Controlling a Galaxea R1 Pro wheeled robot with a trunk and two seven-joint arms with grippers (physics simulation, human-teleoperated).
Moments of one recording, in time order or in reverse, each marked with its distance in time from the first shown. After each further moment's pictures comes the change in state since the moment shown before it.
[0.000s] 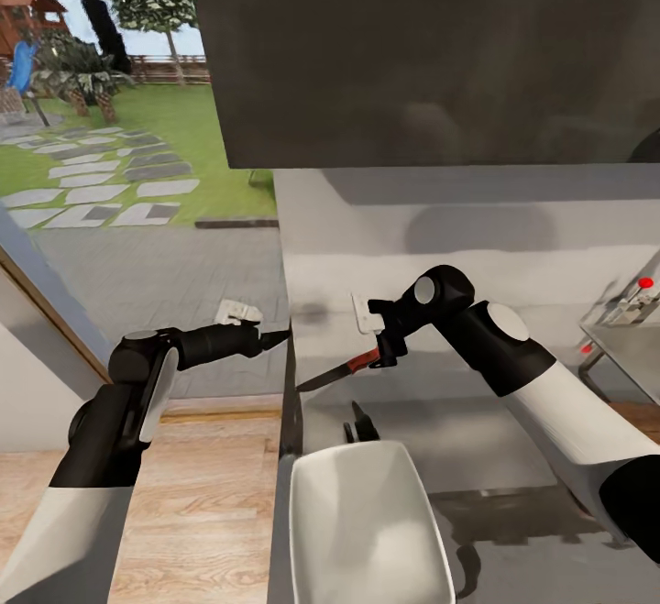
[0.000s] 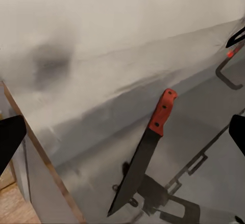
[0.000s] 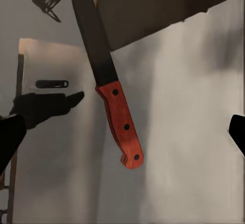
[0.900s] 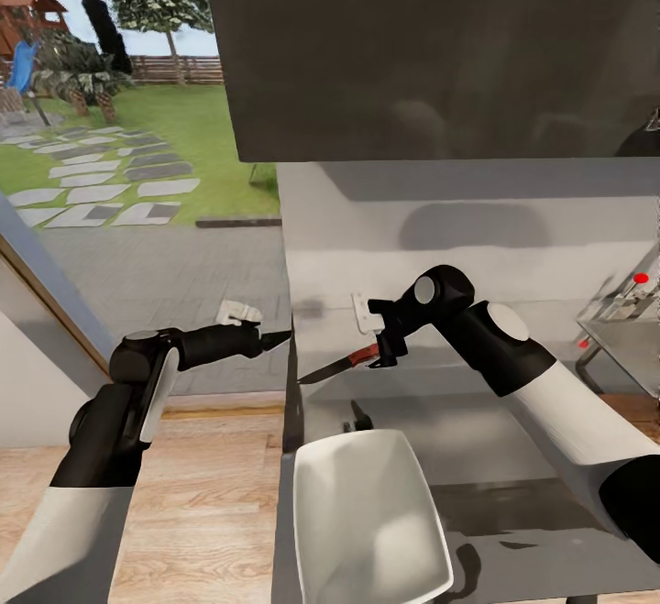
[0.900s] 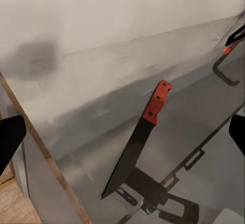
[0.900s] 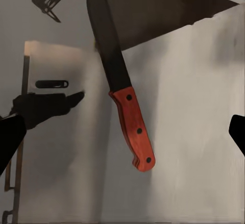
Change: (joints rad) left arm 0.000 0.000 -0.002 0.003 0.000 0.000 -0.002; right arm 0.000 0.000 -0.001 0.000 0.000 -0.001 0.000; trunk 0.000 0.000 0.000
